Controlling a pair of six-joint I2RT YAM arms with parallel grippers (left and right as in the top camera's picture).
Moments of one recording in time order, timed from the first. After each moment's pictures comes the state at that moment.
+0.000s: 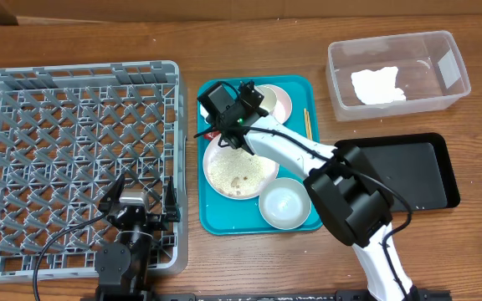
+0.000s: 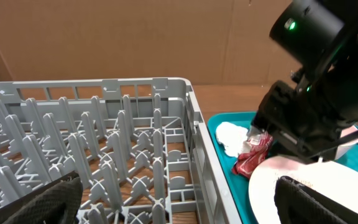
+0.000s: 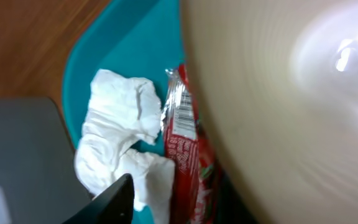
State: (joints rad) left arm -0.03 0.02 0.01 -0.08 0.02 -0.02; right arm 0.73 2.26 1.67 -0.42 0.25 1.27
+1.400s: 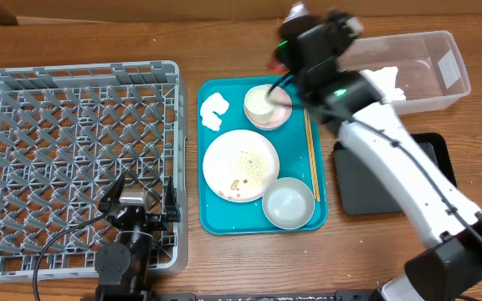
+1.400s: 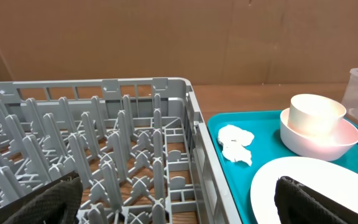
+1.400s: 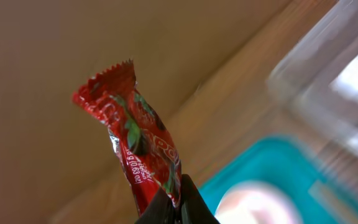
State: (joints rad) left arm -0.03 0.02 0.01 -0.08 0.02 -0.02; right arm 0.48 1.73 1.67 -0.58 0.47 1.09
